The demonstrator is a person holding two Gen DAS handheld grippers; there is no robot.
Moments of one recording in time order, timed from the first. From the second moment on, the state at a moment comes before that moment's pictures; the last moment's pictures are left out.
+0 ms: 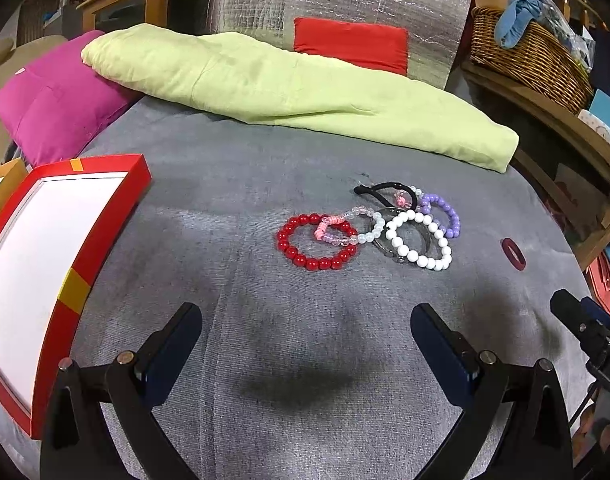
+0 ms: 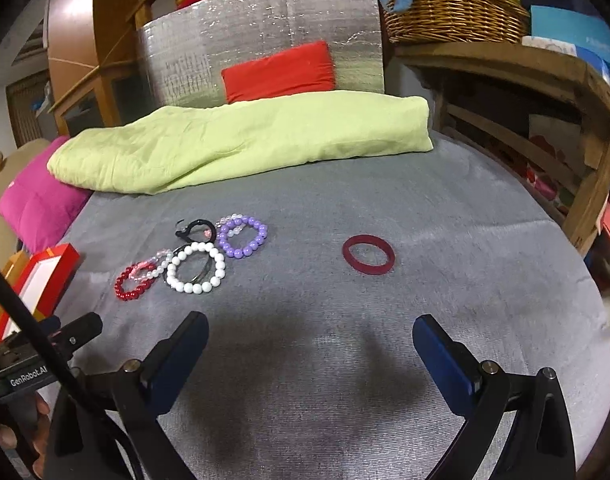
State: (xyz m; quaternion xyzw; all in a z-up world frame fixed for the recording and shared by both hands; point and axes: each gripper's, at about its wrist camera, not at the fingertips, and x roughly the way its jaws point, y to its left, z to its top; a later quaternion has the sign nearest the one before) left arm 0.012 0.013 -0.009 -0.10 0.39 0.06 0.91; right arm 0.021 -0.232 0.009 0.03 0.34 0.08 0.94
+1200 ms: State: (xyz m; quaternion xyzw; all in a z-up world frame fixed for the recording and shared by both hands) left arm 0.014 0.019 -0.010 -0.11 0.39 0.08 0.91; right arm 0.034 -0.249 0.001 0.06 0.37 0.07 0.92
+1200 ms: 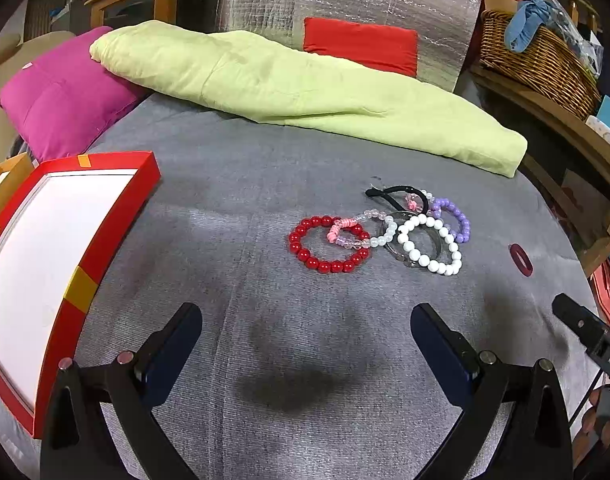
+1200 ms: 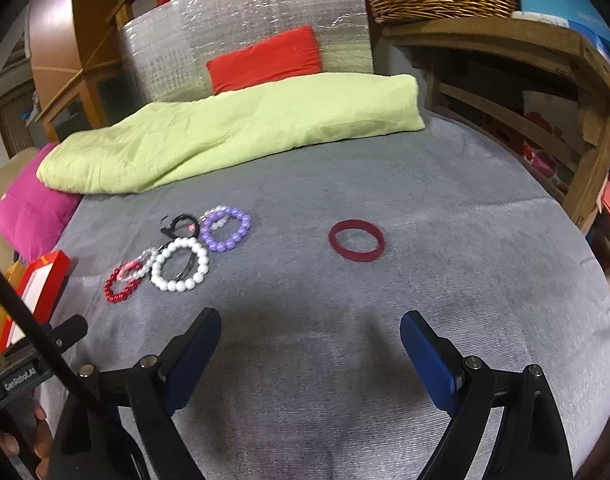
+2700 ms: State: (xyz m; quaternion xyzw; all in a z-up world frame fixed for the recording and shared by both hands) left arm 0.093 0.042 -0.038 -0.09 0.46 0.11 0.88; right arm 0.146 -0.287 -0.027 0.07 0.46 0.00 0.89
